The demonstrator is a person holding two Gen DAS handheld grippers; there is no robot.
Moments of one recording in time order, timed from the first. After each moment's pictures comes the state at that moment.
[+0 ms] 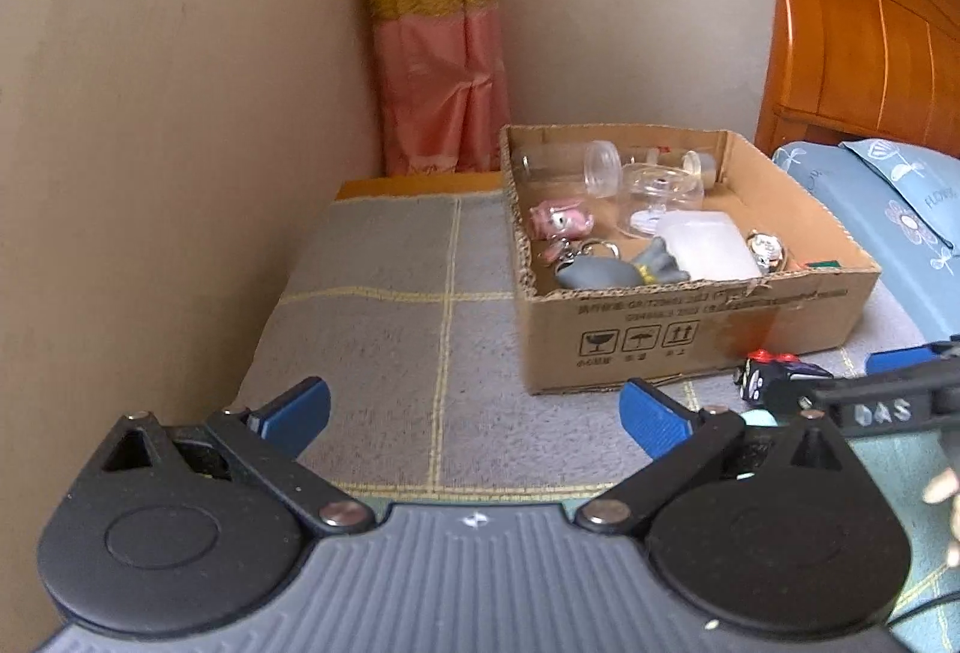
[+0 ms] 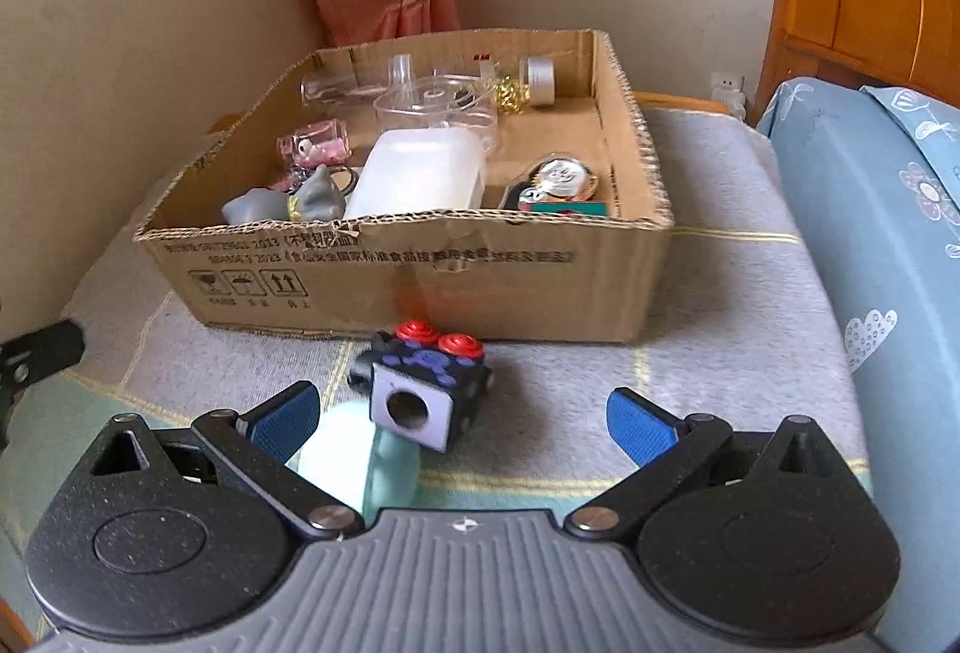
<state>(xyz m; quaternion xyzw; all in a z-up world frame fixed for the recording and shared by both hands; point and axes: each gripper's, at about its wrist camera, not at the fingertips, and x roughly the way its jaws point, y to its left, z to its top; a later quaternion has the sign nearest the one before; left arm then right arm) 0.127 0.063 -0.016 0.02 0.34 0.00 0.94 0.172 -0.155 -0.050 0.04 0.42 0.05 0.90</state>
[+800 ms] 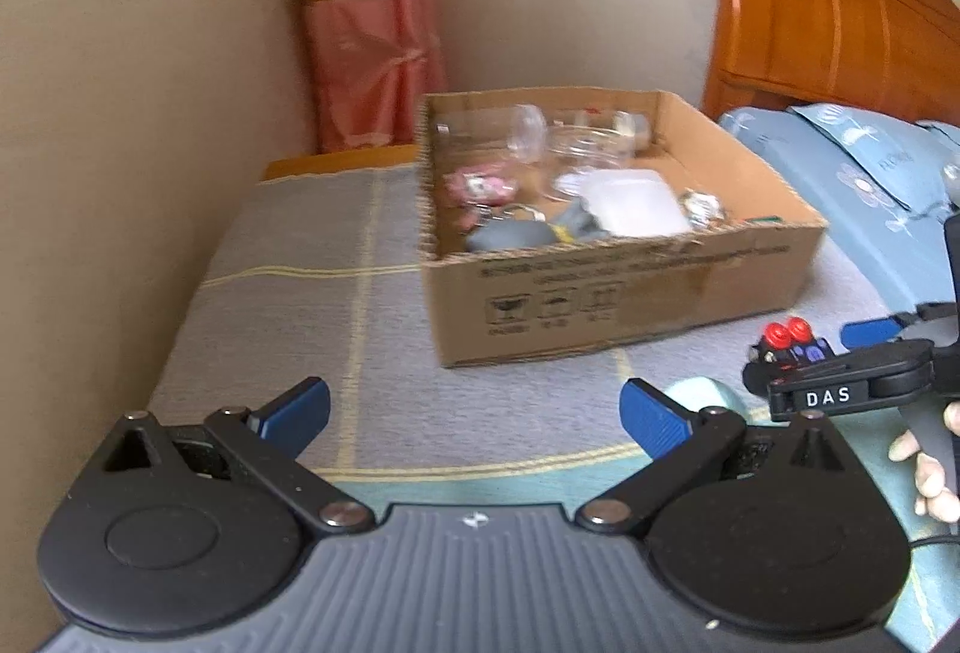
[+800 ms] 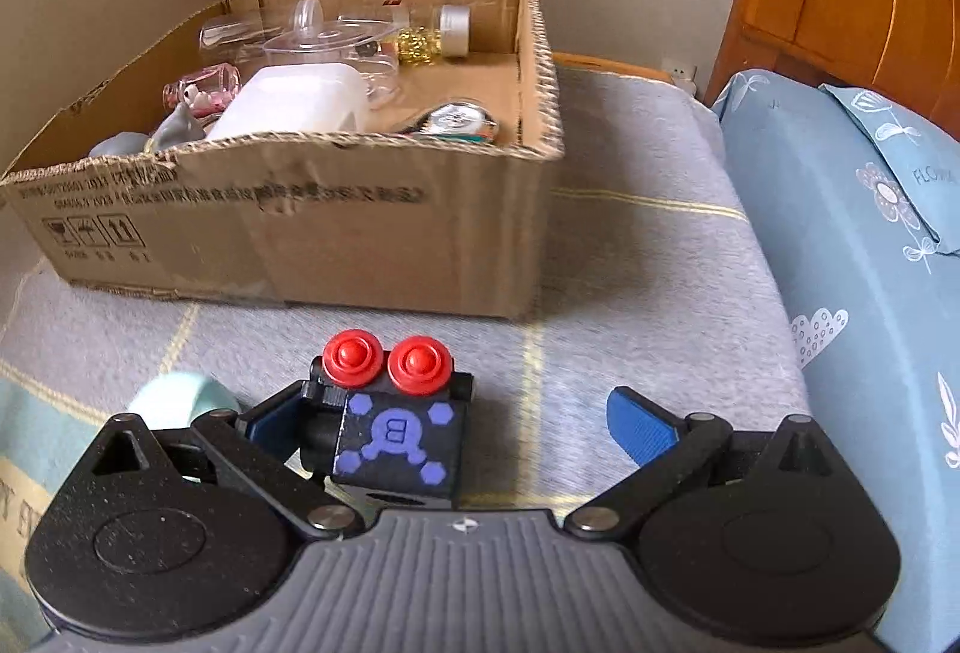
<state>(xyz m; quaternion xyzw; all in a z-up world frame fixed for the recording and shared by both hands) 0.130 0.031 -0.029 0.03 0.36 -0.06 0.93 0.181 -0.192 -0.092 -0.01 0.43 0.00 0.90</state>
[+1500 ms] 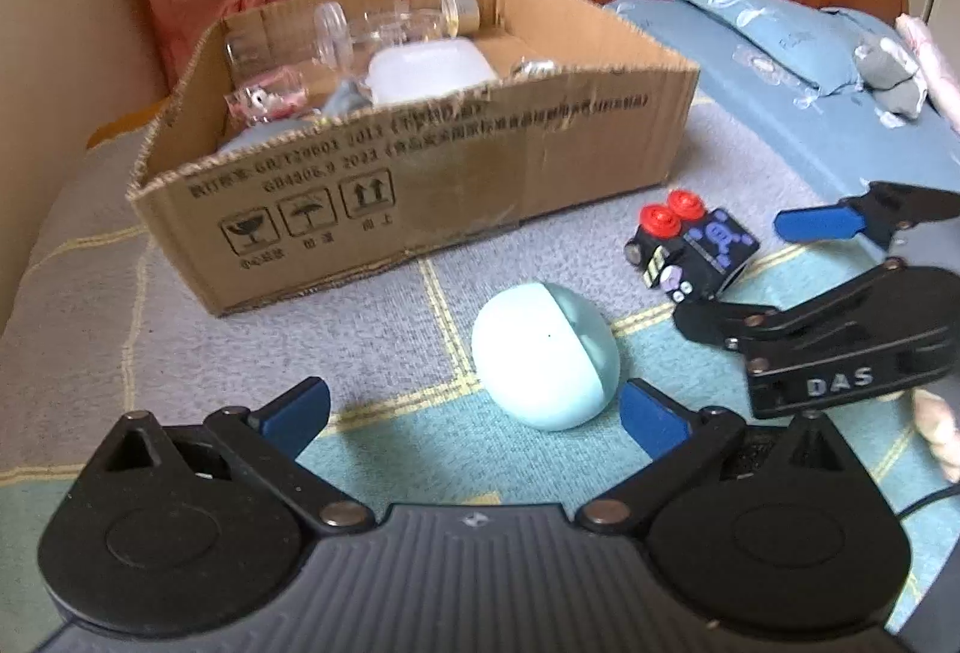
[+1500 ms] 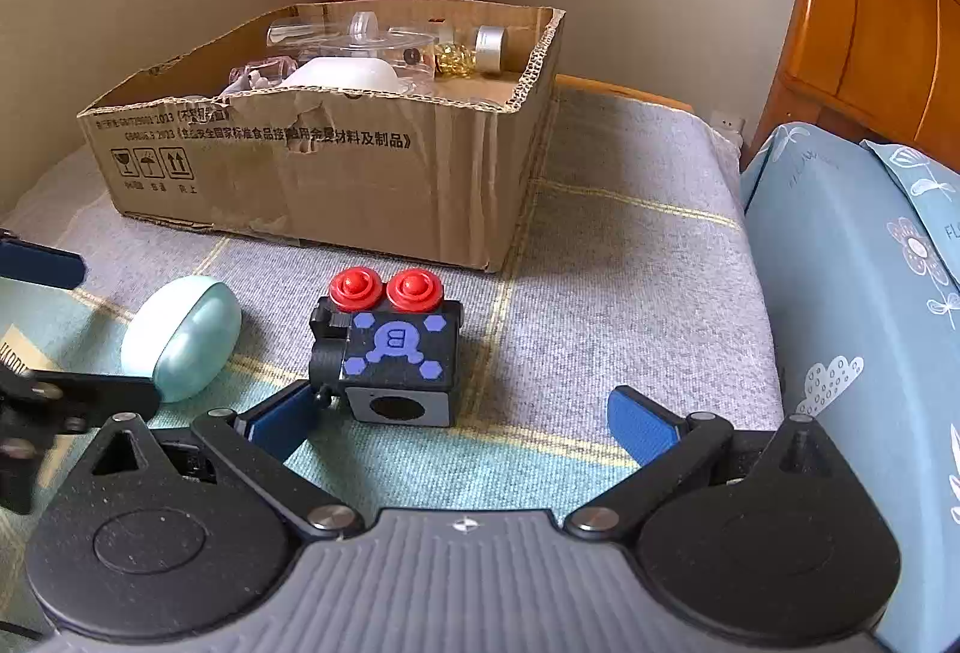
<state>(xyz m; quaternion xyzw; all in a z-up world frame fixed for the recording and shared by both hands) 0.148 -0.038 -0.077 0.08 0.44 -0.16 0.88 0.144 -0.218 -0.093 -0.04 0.39 0.07 0.92</state>
